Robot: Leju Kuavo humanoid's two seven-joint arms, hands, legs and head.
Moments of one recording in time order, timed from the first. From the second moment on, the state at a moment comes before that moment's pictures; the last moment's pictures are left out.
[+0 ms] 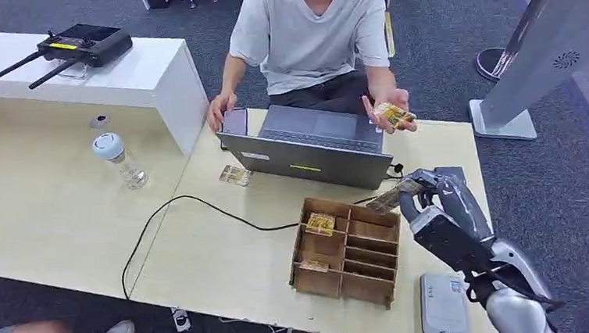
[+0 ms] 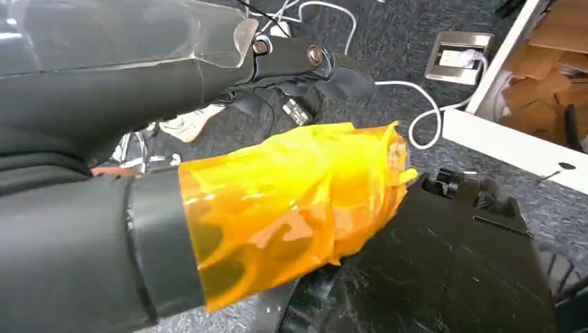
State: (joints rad) left arm 0.04 0.40 -1.14 -1.11 -0.37 0.19 0.45; right arm -0.27 -0.16 0.36 -1.54 0.39 0.07 -0.10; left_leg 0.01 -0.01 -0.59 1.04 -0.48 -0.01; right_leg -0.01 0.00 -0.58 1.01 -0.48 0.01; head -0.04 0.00
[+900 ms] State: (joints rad) left arm 0.01 0.32 -1.07 -1.05 -0.51 0.08 0.40; right arm -0.45 0.07 0.40 -1.36 0.62 -0.22 0.03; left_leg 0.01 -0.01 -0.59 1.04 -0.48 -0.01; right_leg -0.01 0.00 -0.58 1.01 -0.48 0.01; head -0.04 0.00
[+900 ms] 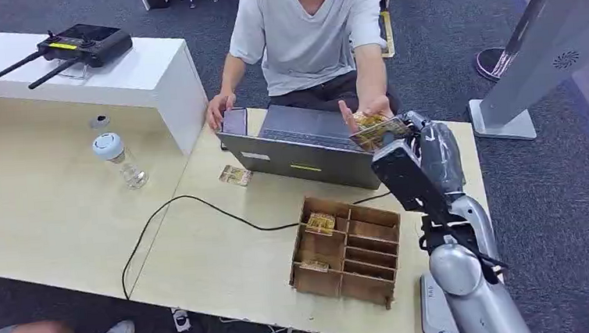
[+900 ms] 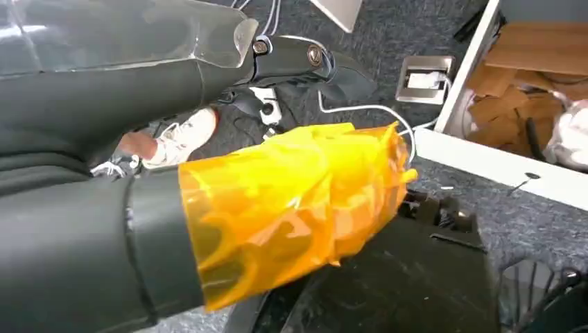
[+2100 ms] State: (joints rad) left arm 0.05 0.28 -0.96 -1.01 -0.58 0.03 0.39; right arm -0.42 0.11 0.38 -1.33 0.66 -0.20 -0.01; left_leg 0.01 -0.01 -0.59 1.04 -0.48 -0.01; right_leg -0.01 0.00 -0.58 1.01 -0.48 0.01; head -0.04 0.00
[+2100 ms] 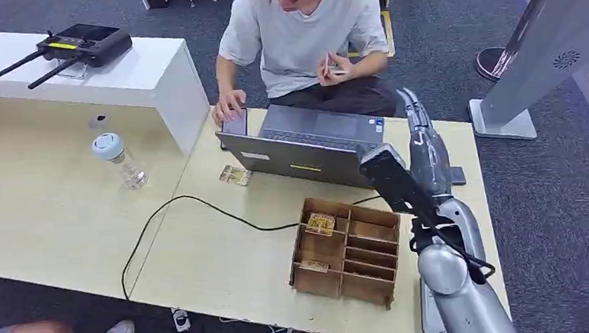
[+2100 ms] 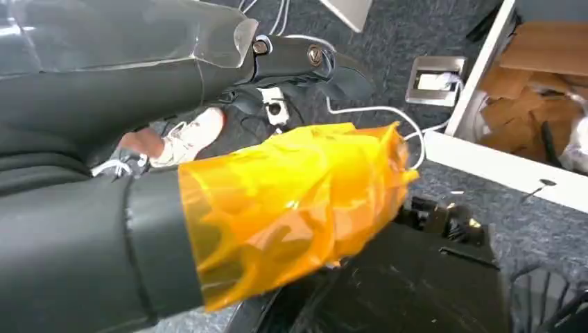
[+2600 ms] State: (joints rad) left arm 0.10 0.31 -0.96 -1.07 -0.54 0.07 0.44; right arm -0.26 0.09 0.40 -1.54 0.60 -0.19 -0.10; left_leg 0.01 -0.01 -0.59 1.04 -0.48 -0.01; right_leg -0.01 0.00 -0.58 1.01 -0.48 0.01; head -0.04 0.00
